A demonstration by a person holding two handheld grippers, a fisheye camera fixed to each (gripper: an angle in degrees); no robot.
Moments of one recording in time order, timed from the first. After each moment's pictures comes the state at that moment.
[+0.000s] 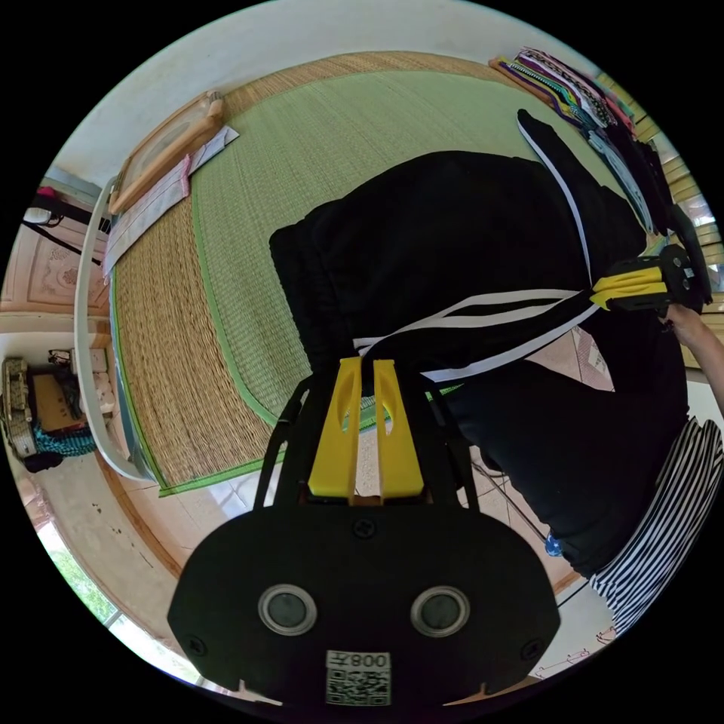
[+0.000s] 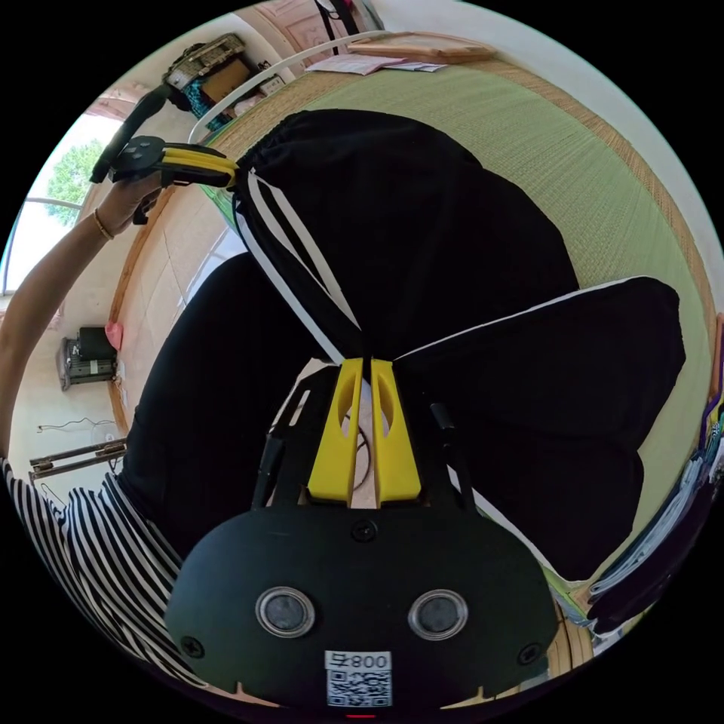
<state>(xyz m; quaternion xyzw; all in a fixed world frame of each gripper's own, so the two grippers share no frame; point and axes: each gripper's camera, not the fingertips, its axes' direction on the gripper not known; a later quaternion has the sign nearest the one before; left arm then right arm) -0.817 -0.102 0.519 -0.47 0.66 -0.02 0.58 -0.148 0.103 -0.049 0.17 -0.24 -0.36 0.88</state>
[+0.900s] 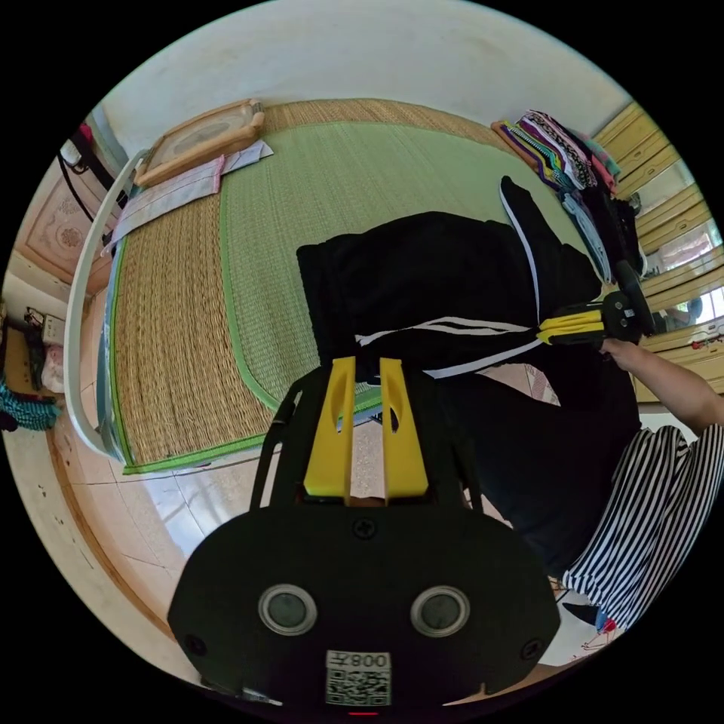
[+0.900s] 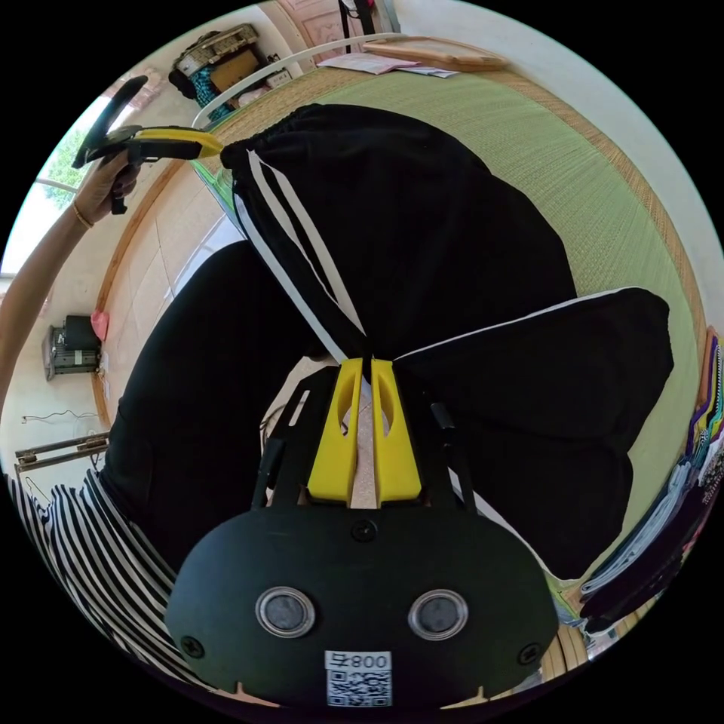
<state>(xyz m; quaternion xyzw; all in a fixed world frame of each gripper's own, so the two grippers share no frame) -0.825 0.024 0.525 -0.45 0.68 -0.16 0.56 -0.138 0.137 -0.007 0.19 -0.22 -0.37 0.88</state>
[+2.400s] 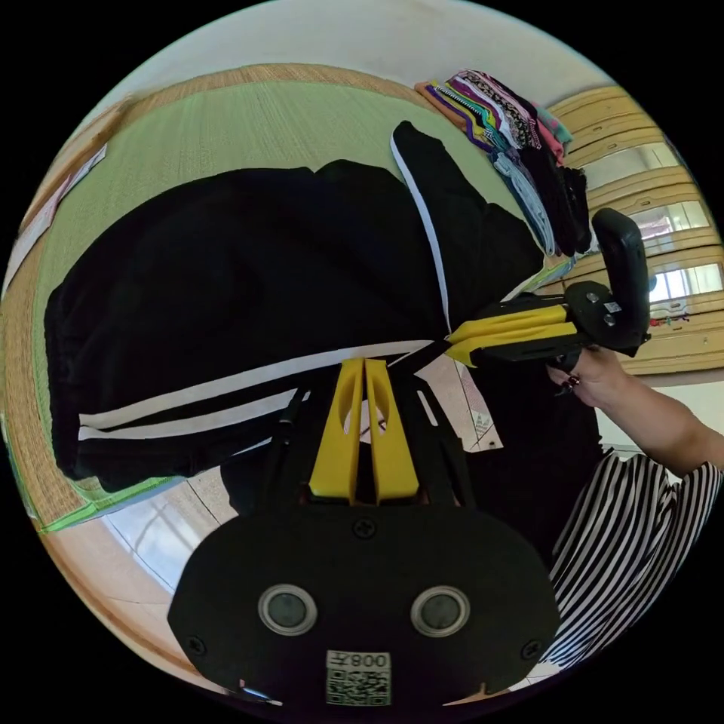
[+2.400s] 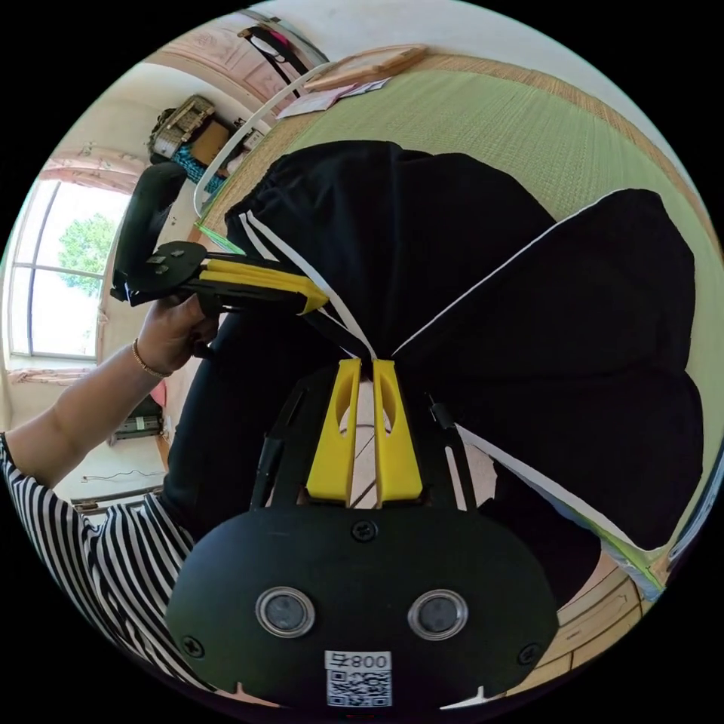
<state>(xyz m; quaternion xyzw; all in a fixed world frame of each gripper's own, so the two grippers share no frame) -0.563 -0.046 0.446 -0.41 0.77 -0.14 0.46 0.020 0.109 0.008 0.17 -0.38 -0.28 0.87</state>
